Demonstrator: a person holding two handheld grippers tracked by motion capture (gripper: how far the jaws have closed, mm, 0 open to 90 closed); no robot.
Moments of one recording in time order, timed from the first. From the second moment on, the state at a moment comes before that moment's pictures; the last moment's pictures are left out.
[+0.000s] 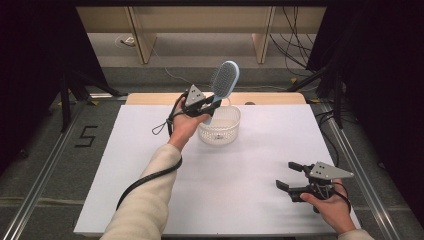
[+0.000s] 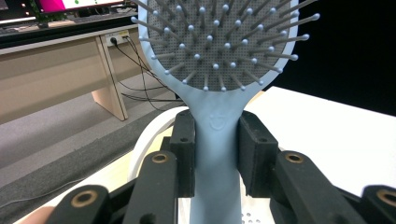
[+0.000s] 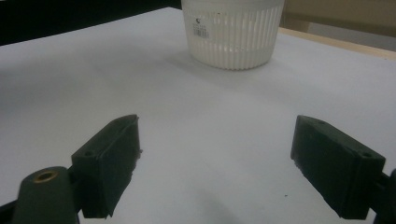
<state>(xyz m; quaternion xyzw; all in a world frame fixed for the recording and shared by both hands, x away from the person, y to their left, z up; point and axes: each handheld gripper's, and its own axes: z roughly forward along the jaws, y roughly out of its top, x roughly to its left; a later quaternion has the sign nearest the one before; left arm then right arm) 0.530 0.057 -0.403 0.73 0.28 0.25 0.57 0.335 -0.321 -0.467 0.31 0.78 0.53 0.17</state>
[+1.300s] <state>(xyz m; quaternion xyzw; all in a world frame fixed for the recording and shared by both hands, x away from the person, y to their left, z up) 0.532 0.054 -0.414 0.74 0.28 0.24 0.57 0.335 -0.321 -0.468 0.31 0.78 0.53 0.17</state>
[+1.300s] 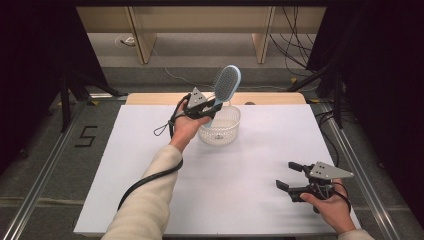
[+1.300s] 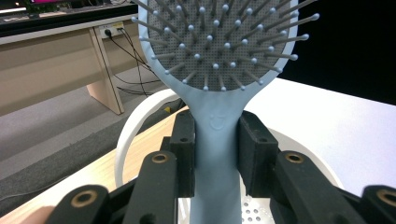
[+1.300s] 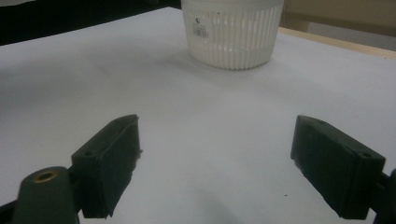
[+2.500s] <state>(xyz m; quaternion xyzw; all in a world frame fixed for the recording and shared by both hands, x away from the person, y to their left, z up) 0.534 0.054 -0.421 0.74 0.29 0.24 0.56 0.335 -0.321 -0.468 0.31 0.78 0.52 0.17</state>
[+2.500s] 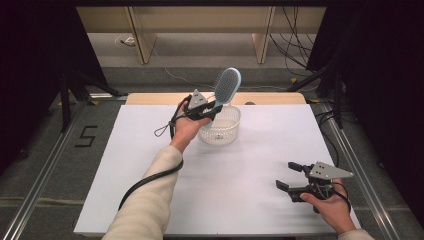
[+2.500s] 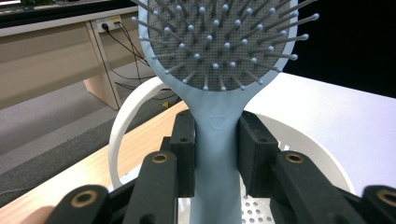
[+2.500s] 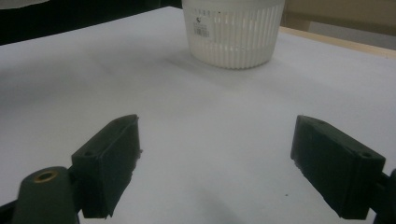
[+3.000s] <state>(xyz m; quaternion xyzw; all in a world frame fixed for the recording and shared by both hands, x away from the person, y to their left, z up) 0.535 0.052 -0.425 0.75 0.29 0.23 0.55 0.336 -0.321 -0.468 0.31 0.78 0.53 0.17</state>
